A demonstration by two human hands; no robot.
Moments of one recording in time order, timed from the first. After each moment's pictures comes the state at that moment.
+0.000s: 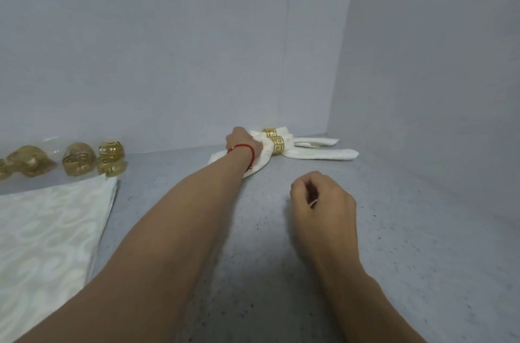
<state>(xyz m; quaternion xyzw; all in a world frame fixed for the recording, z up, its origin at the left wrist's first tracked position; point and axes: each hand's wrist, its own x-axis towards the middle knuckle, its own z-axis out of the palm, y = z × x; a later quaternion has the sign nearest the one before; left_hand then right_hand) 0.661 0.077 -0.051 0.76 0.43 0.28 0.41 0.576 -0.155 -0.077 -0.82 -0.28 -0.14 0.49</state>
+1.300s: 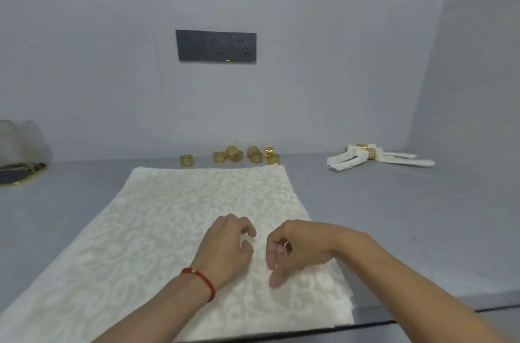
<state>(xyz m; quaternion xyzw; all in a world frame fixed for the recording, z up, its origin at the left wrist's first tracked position) 0.092 -0.038 -0.047 0.90 0.33 0.22 0.18 0.269 -0.135 -0.009 -0.69 -0.65 0.30 0.08</state>
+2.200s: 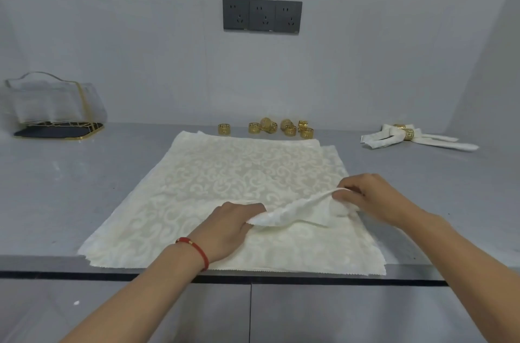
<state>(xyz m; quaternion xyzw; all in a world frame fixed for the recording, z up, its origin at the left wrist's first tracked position) -0.007 -0.030 -0.067 0.94 0.22 0.17 0.19 0.305 -0.158 -0.030 -0.72 -0.64 0.08 0.26</state>
